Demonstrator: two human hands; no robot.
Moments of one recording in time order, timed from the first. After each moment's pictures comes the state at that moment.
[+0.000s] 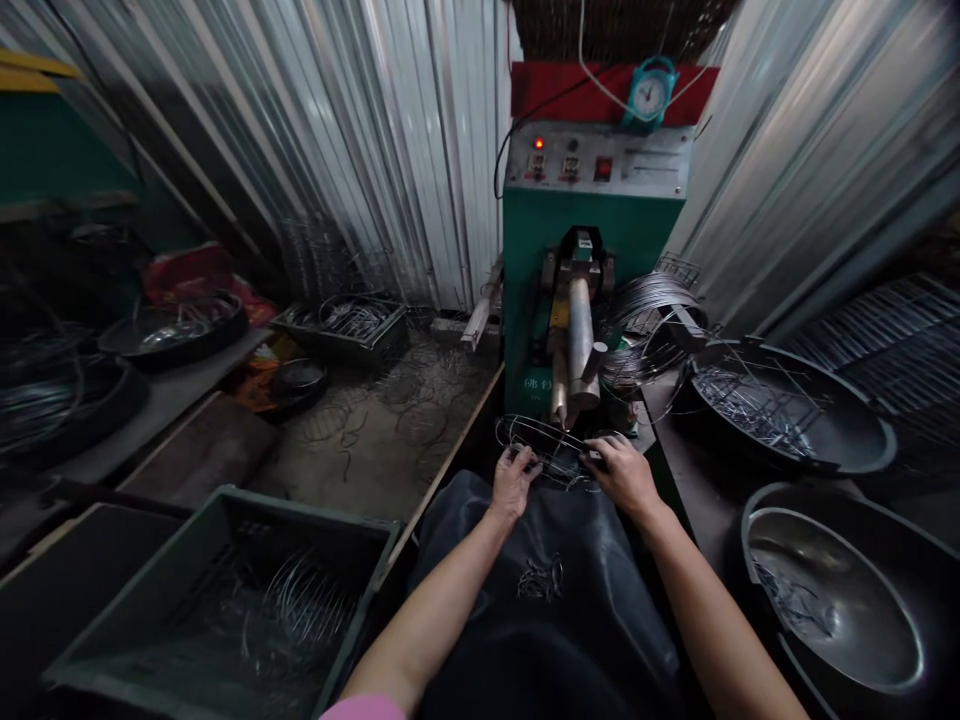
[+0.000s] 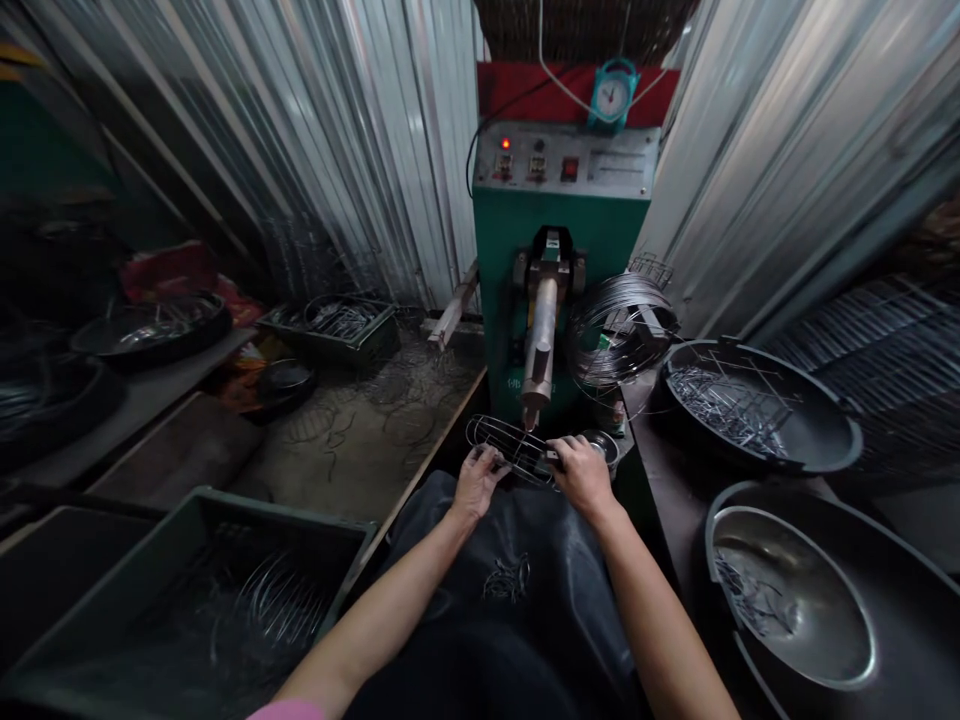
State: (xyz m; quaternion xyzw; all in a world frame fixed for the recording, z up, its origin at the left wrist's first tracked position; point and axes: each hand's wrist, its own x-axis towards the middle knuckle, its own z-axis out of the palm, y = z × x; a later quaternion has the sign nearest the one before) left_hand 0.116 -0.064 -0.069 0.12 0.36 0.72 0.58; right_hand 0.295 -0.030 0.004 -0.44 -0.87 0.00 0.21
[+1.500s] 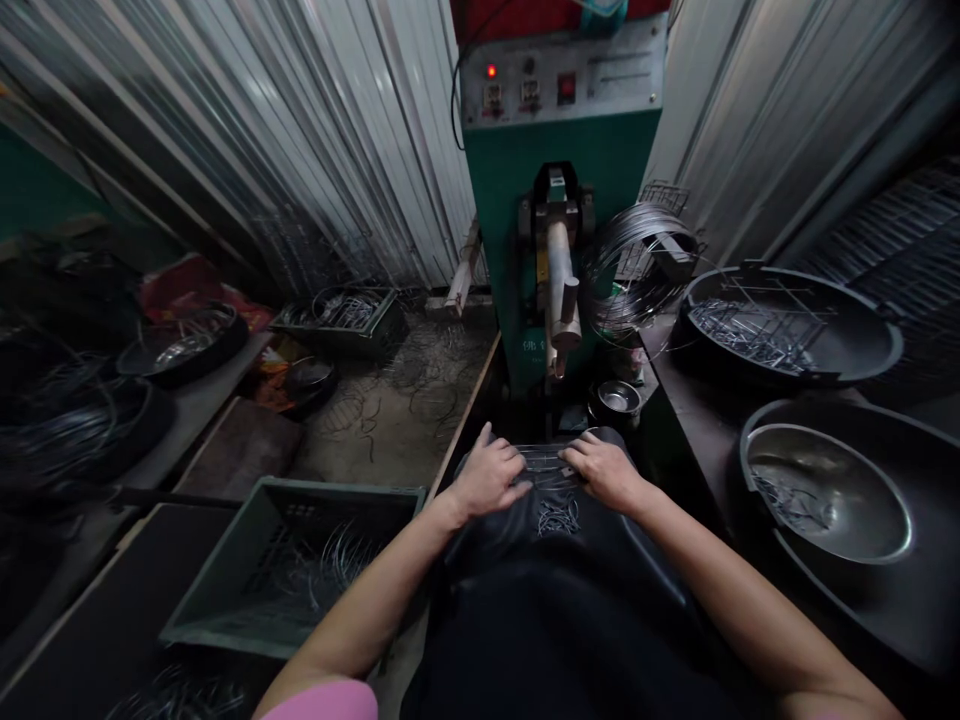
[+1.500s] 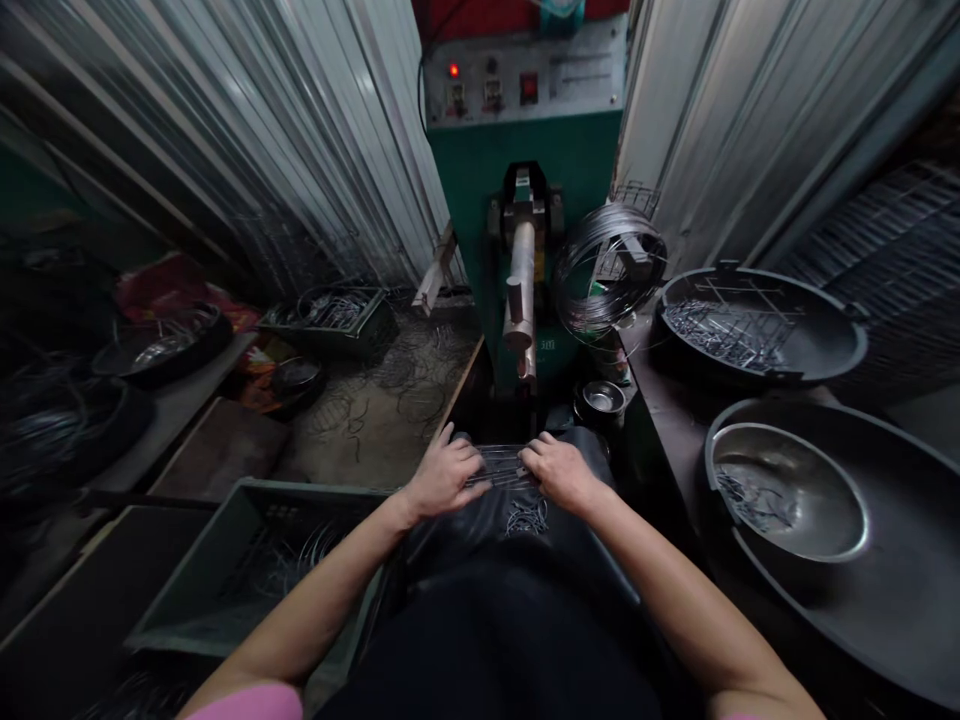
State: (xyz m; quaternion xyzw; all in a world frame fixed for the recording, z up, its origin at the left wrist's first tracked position) left_hand 0.051 -0.151 0.002 0.85 0.47 0.19 0.14; right_hand 0.276 -0.112 0.003 -0.33 -0.94 0.05 0.05
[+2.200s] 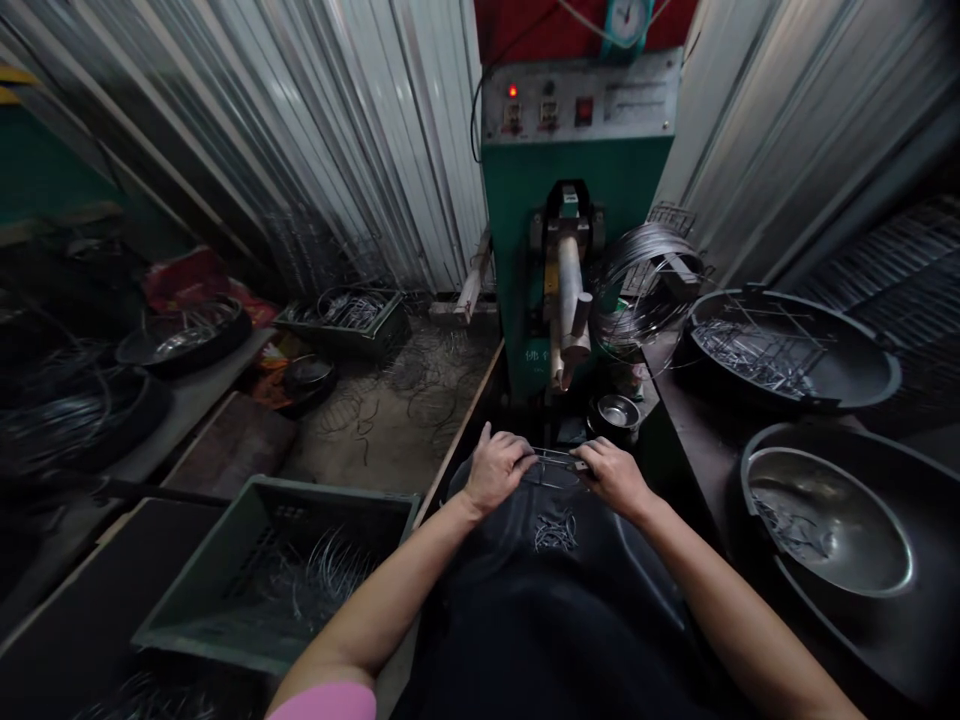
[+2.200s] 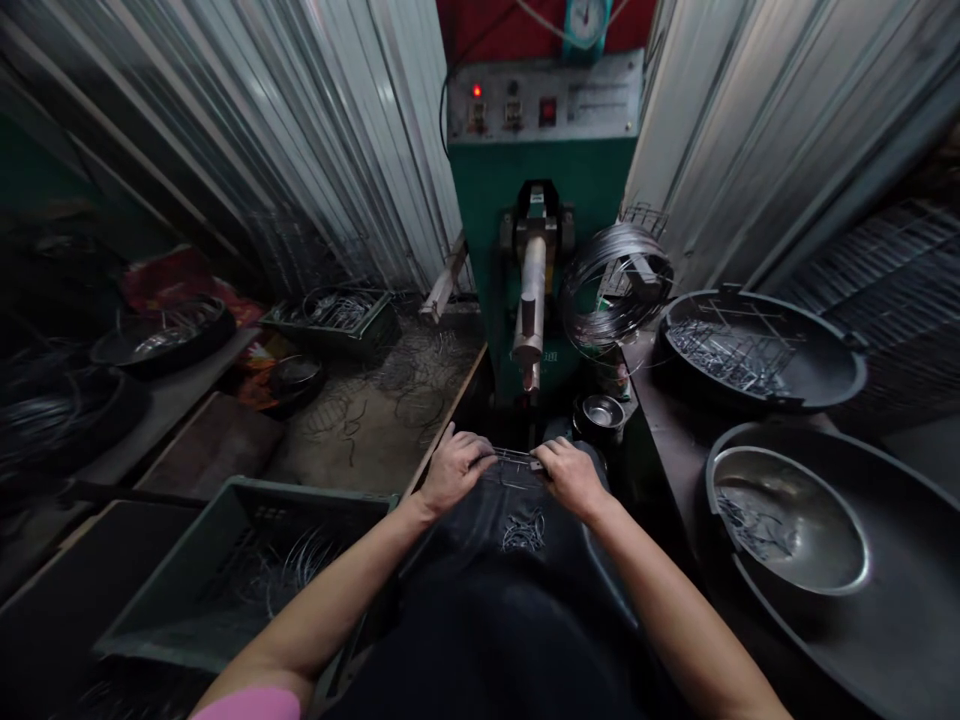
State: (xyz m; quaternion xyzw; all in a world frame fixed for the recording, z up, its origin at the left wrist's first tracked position) left_hand 0.064 -0.134 -0.011 0.79 0.54 0.29 0.10; right_hand 0.287 -0.098 -0.005 -0.40 -0.91 0.06 0.11
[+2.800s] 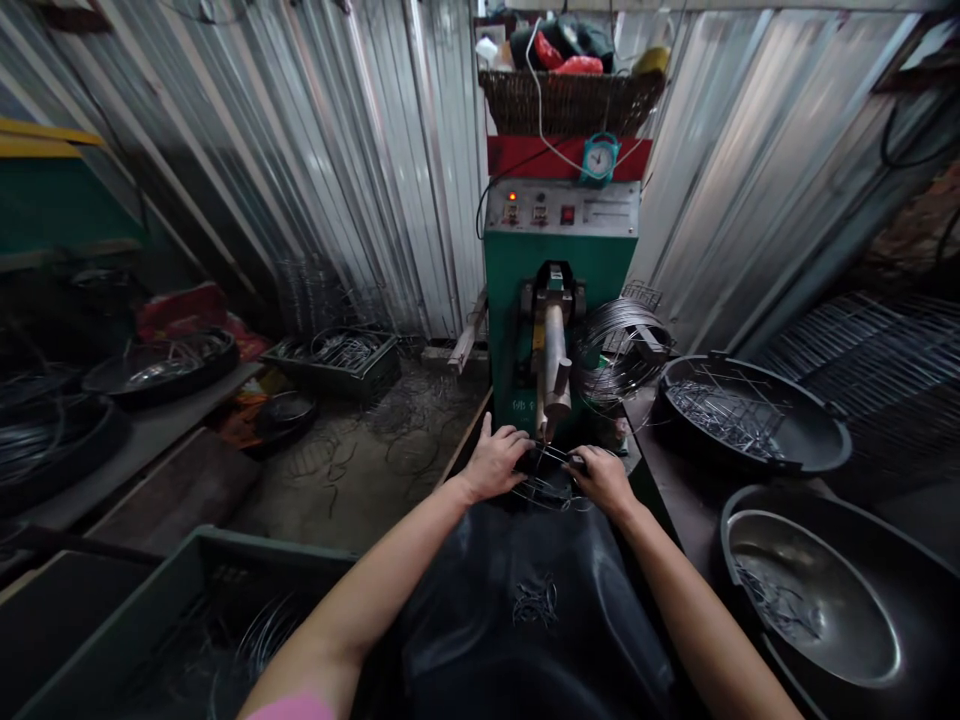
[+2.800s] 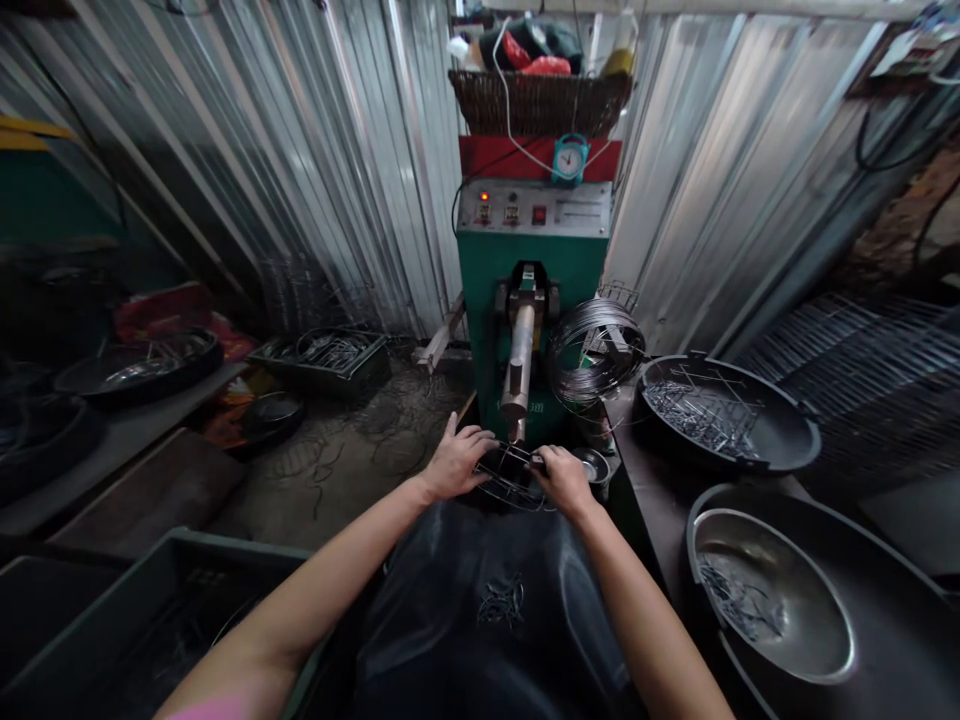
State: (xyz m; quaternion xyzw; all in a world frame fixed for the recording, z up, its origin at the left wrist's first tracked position) left_hand 0.063 -0.052 0.018 0.86 0.45 0.24 0.05; right_hand 0.293 -0.030 0.011 -0.47 -0.86 0.03 0.20
